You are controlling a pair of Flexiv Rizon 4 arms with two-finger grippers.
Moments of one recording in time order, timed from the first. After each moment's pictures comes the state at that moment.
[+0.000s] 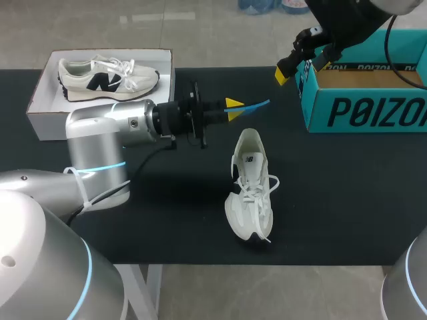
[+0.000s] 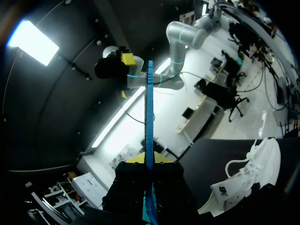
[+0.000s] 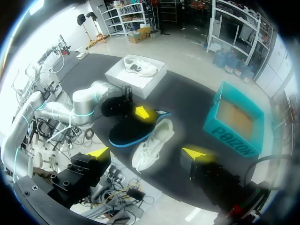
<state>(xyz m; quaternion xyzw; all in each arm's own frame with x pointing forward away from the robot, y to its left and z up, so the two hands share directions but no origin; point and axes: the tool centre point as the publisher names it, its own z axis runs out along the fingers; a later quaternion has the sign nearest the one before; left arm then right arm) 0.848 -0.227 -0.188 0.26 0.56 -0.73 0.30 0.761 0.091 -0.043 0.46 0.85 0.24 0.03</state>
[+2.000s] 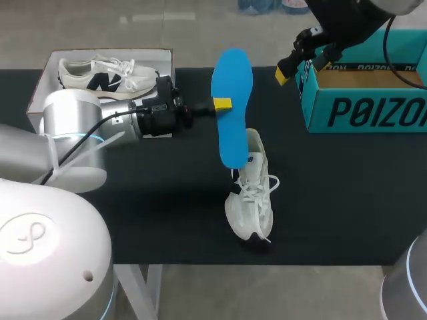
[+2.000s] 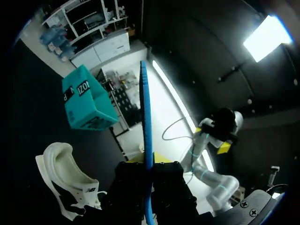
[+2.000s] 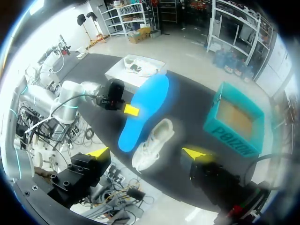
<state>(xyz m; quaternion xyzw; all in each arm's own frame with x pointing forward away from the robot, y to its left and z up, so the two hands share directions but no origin) 0.834 -0.197 -0.177 -0.36 0.54 -0.66 -0.36 0.761 0.091 -0.043 0.46 0.85 0.24 0.03</state>
